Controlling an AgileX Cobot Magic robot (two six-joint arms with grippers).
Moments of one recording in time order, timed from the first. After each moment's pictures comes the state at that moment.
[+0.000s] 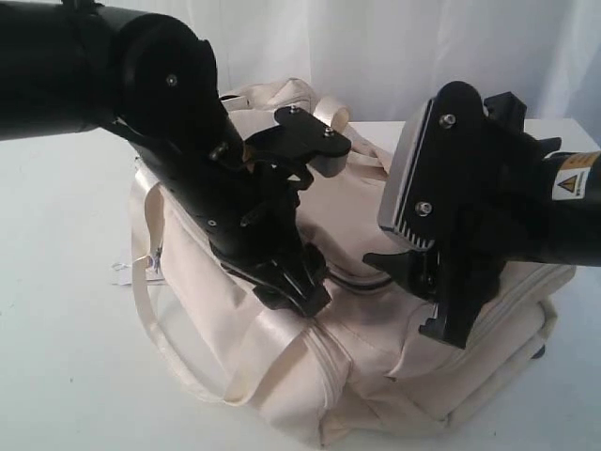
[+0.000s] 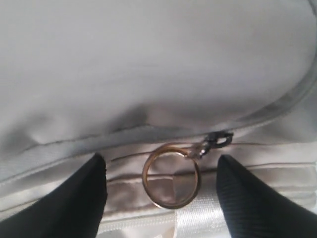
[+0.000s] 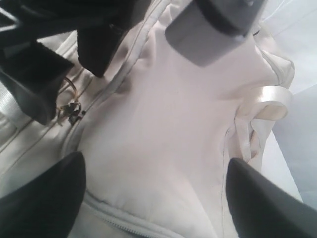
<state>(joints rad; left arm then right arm) -0.85 1.64 -1.33 -0.16 0.92 0.24 0.72 1.08 -0.75 0.27 0.36 -1.01</state>
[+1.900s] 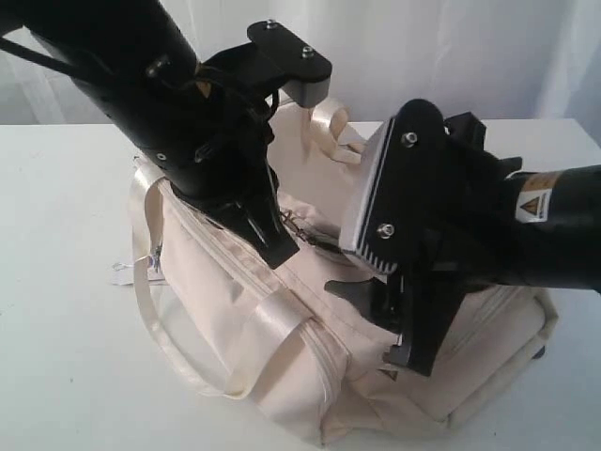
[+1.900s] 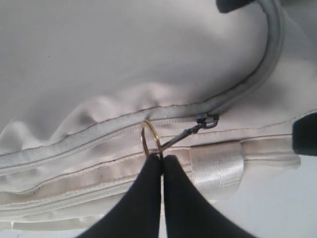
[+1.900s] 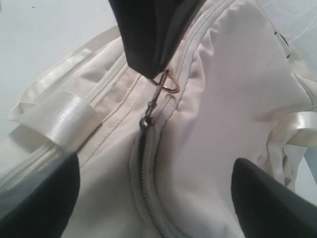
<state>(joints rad) -0.85 1.53 -1.42 -0.05 1.03 0.26 0.83 1.11 -0.75 0.30 0.34 -0.97</state>
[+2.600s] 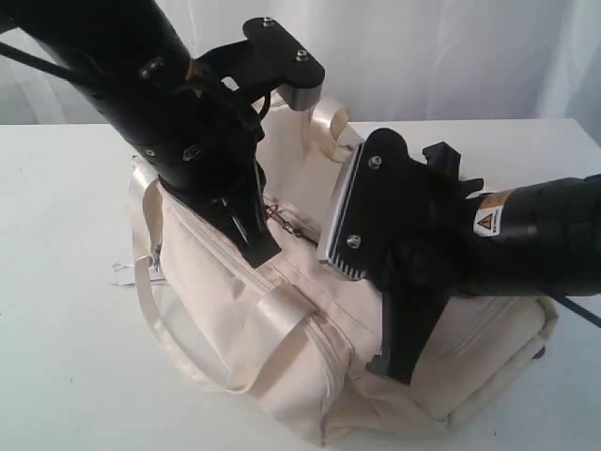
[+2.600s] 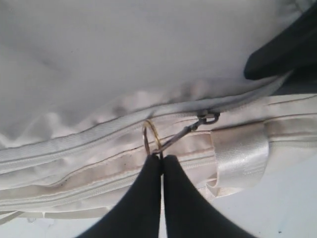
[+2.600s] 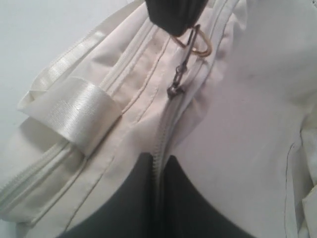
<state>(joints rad) -0.85 1.52 -1.42 0.03 1.04 0.28 0.83 1.20 -0.75 0.31 0.34 -0.93</state>
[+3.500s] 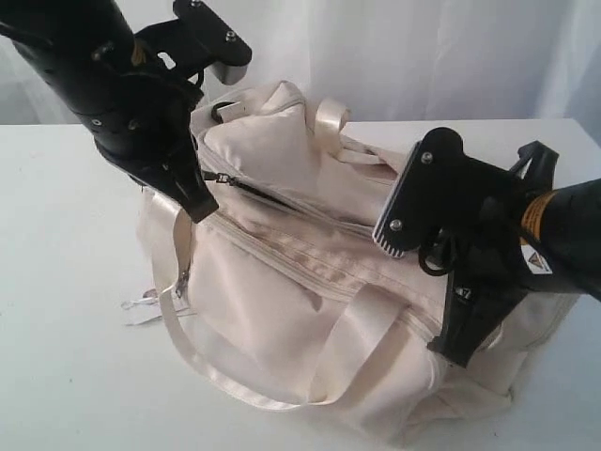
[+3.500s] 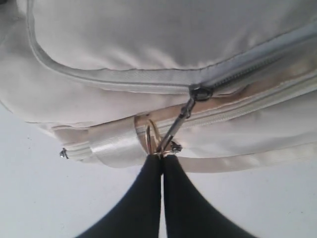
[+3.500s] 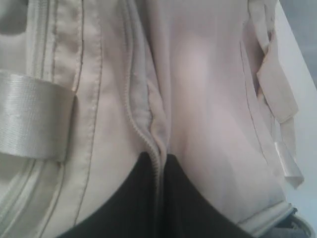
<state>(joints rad) -0.73 1.52 -1.42 0.20 1.08 0.19 0.84 1.16 -0.75 -0.50 0.59 -0.08</state>
